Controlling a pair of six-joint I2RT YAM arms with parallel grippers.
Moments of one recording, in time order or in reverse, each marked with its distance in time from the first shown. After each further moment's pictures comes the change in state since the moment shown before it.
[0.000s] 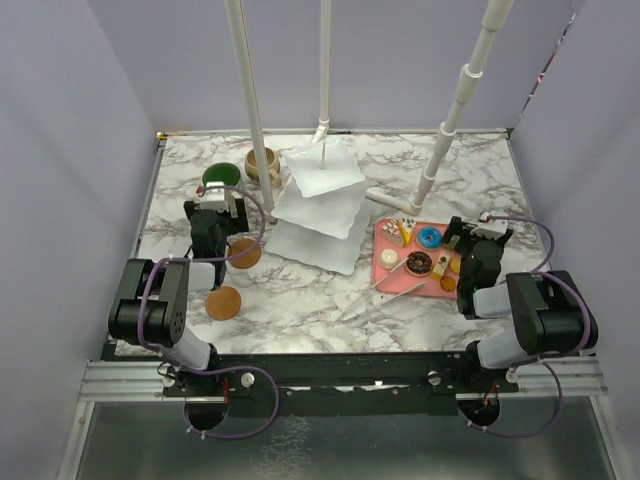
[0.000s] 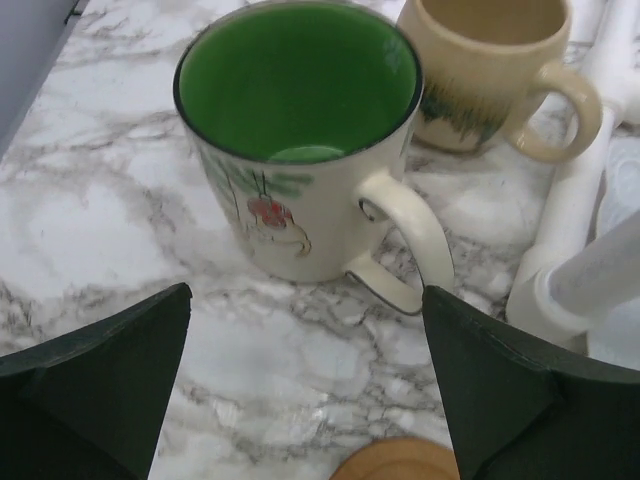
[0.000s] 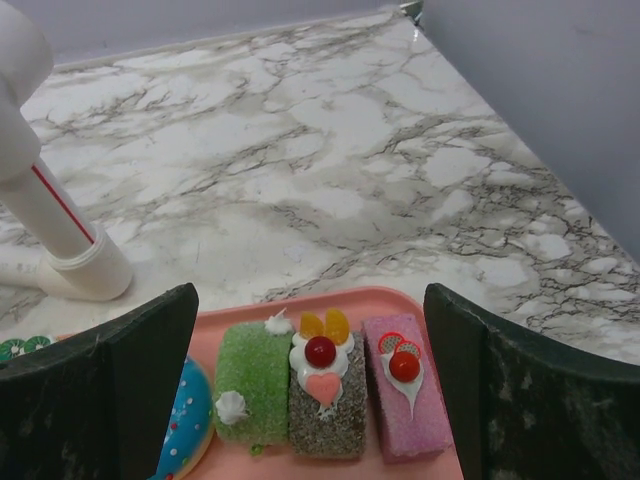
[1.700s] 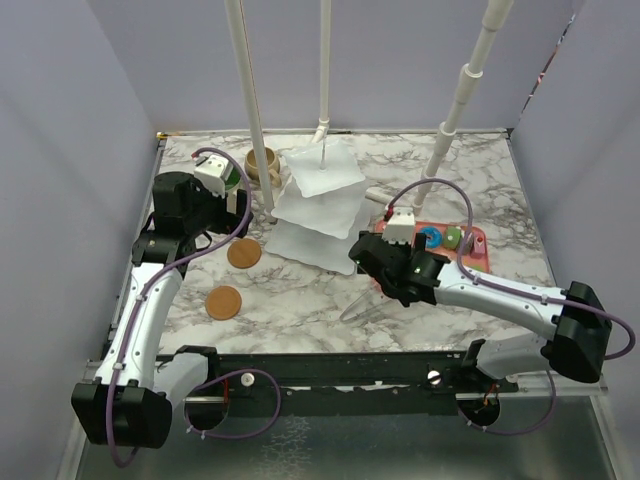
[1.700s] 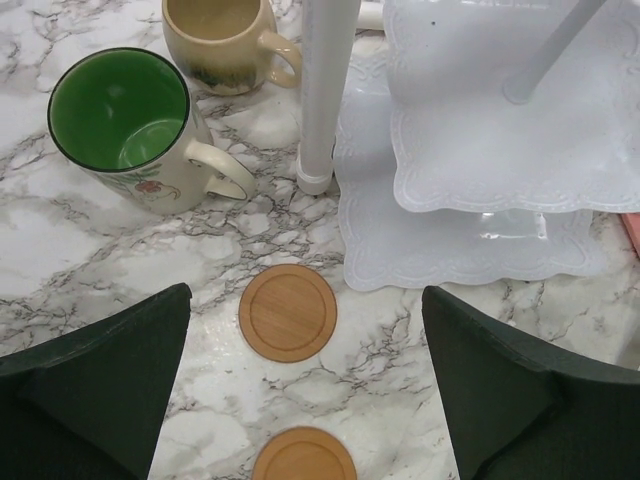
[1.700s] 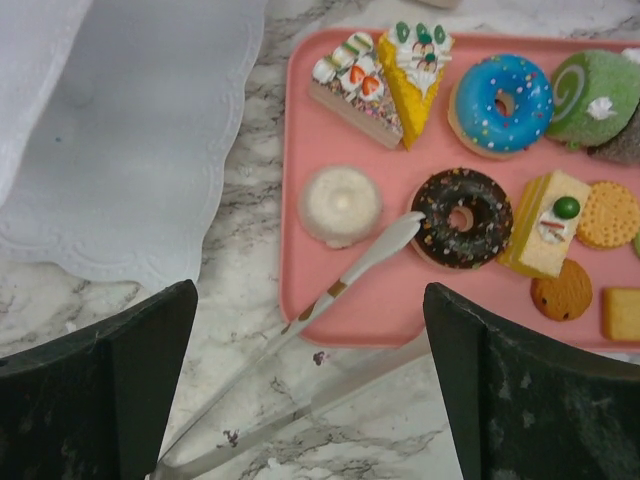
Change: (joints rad) left arm 0.005 -0.560 0.597 -1.467 0.462 0.131; right arm 0.958 -0.184 0.765 -1.865 0.547 0.757
